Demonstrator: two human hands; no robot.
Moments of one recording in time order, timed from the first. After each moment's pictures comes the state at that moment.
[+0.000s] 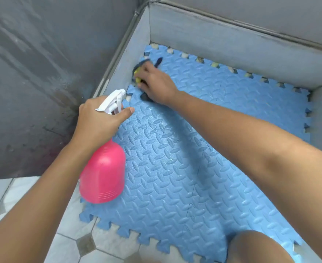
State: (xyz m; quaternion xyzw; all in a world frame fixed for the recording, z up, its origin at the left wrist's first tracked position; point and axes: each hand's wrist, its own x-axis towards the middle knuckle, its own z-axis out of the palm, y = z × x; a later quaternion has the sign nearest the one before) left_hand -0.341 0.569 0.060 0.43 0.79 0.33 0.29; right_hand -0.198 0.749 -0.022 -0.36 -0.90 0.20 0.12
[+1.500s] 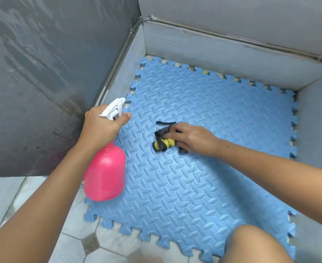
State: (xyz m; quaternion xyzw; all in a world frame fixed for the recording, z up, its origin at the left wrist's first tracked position) left_hand -0.336 0.569 0.067 0.46 0.77 0.32 0.30; right_hand -0.037 0.641 -0.027 -0.21 -0.96 0.15 0.08
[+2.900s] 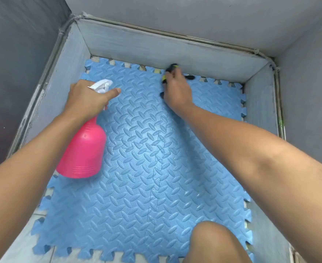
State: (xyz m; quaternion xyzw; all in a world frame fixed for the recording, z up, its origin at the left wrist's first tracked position) left_hand -0.249 0.691 0.066 0.50 0.78 0.24 0.29; right_hand 0.001 0.775 -0.022 -0.64 -0.75 0.10 0.12
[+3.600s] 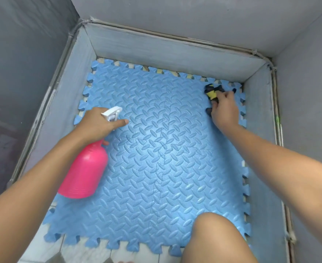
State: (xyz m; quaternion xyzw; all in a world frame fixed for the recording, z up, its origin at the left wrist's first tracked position) left_hand -0.246 0.629 0.069 0.48 0.76 0.14 0.42; right_hand 0.138 0.713 -0.022 -0.74 -0.65 0.08 0.13
